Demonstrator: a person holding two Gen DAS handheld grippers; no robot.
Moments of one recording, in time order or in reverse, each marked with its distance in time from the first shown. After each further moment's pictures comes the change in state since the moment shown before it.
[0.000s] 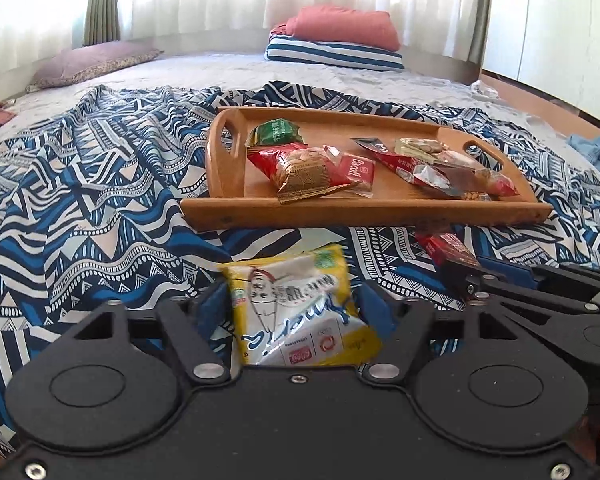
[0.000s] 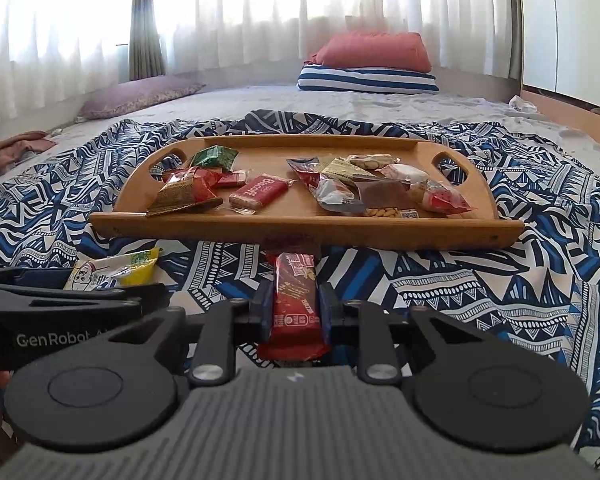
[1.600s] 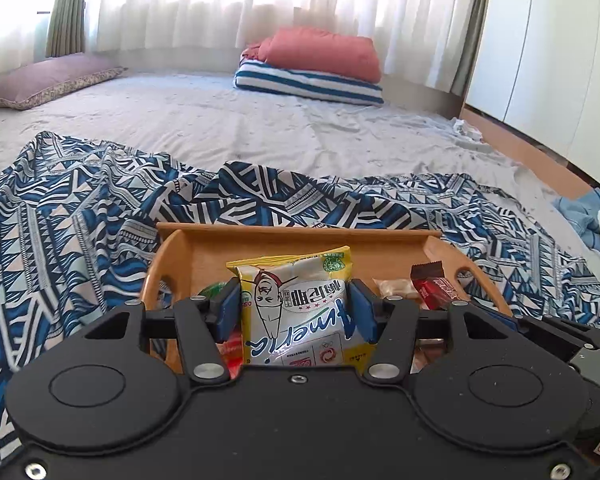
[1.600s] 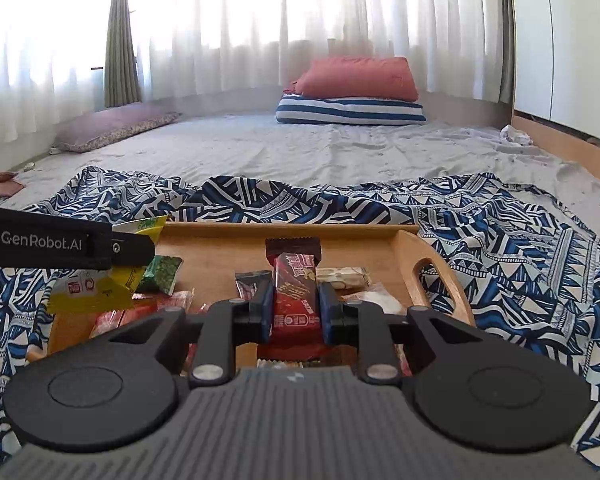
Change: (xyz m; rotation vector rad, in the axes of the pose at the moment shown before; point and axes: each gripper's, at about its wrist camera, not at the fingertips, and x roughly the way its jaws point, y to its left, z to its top) left arm 0.090 -0.004 0.174 -0.046 -0.006 -0.116; right arm 0.069 -0.042 0.117 0.031 -0.032 -0.044
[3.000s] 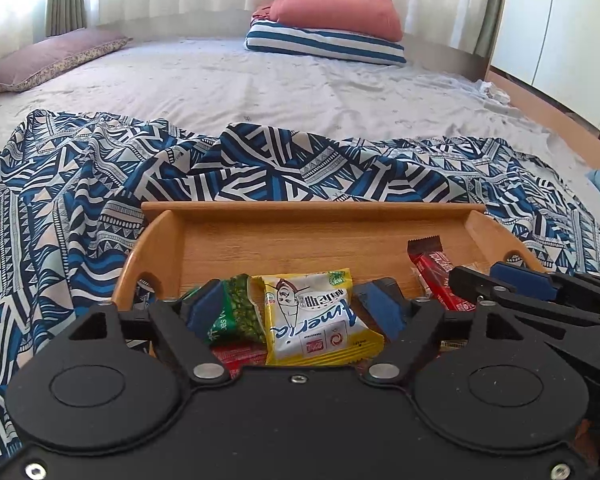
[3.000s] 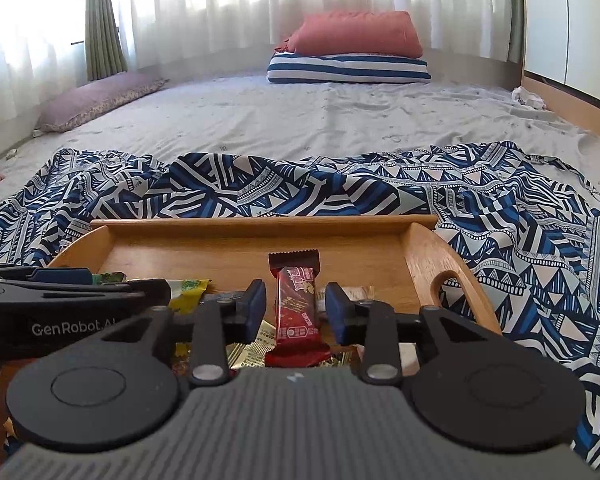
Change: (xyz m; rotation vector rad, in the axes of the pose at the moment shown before) left arm 0.064 -0.001 0.003 0.014 0.100 0.066; right arm 0.065 -0.016 0.024 0.004 0.108 -0.001
